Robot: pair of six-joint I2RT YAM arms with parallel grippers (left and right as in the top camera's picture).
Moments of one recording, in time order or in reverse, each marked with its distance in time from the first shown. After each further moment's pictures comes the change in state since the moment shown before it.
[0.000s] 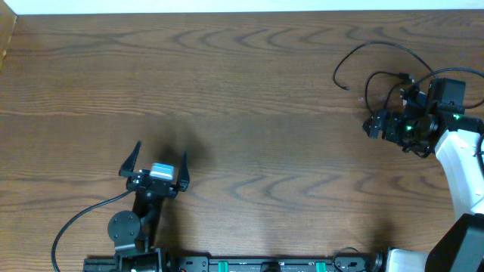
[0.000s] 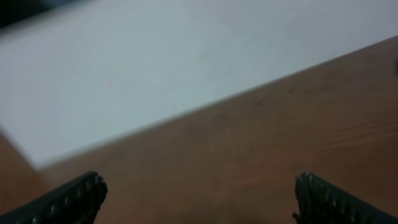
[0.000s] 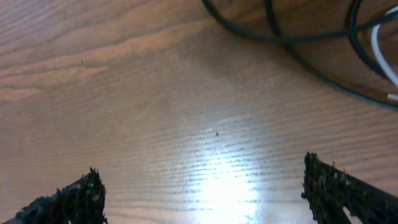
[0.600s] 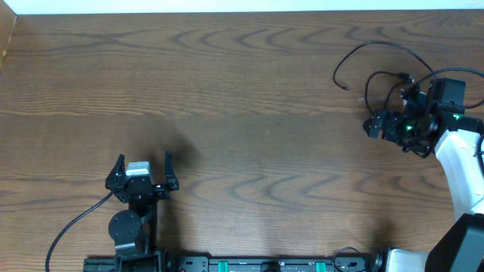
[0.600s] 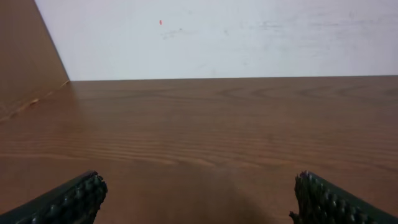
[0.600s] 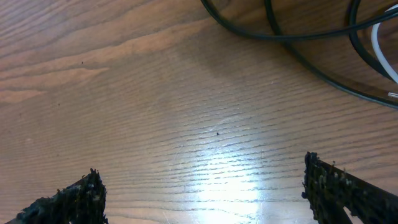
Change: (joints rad) left arm 0.002 -0.085 0.014 -0.193 -0.228 -0.241; right arm 0.000 0.000 0.000 0.000 0.000 0.004
